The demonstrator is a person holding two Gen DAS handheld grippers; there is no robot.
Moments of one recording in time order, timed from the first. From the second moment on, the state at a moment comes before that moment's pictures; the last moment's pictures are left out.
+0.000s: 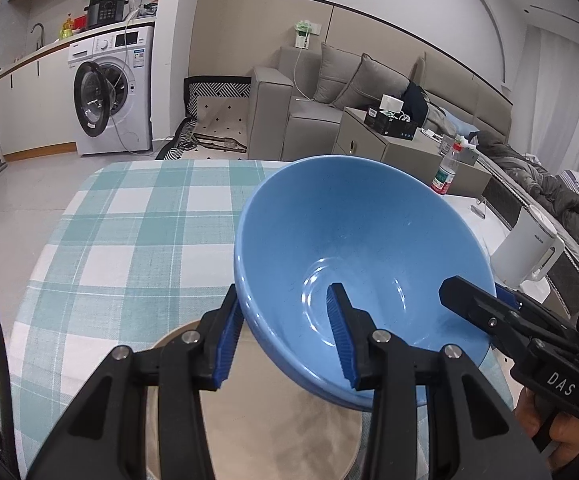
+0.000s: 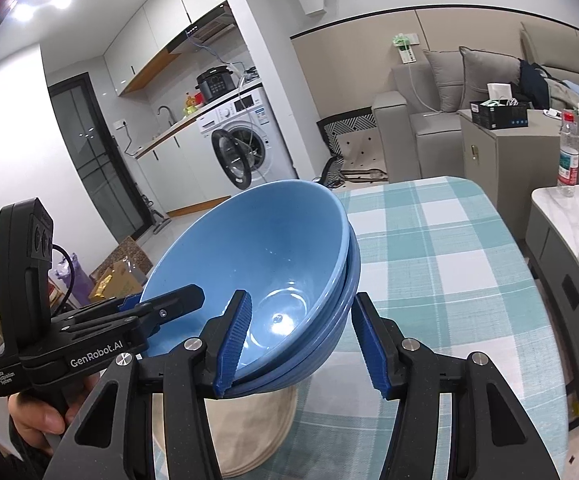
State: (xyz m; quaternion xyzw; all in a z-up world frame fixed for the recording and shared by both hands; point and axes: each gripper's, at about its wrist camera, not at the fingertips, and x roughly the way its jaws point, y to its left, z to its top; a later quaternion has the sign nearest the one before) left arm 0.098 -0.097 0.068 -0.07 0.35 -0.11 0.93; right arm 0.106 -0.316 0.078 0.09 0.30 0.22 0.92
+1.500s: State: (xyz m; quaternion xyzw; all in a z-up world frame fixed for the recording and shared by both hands) left arm 0.061 -0.027 0.031 -0.10 0.37 -0.03 0.92; right arm 0.103 -0.234 0.044 0.03 0.34 0.28 0.89
